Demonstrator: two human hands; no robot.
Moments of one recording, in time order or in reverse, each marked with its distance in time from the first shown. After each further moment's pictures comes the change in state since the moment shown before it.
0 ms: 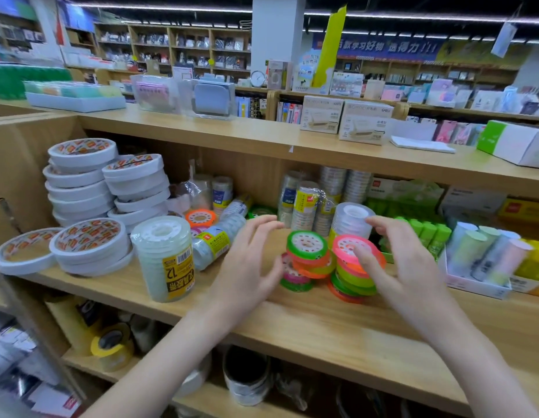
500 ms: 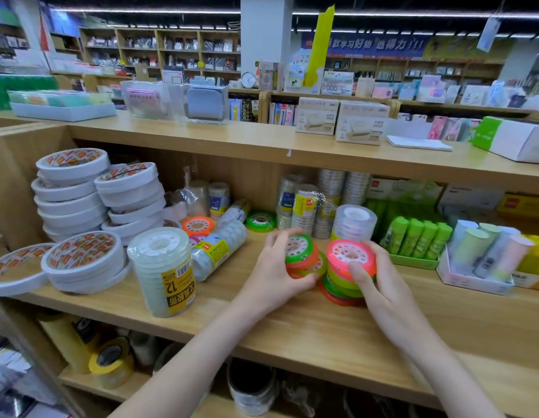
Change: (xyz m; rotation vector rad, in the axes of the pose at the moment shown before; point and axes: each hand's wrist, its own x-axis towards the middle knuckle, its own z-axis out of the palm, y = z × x) left_hand 0.020 -0.007 0.037 -0.278 -0.182 -0.223; right_hand -0.016 0.014 0.039 0.340 -0.082 0.302
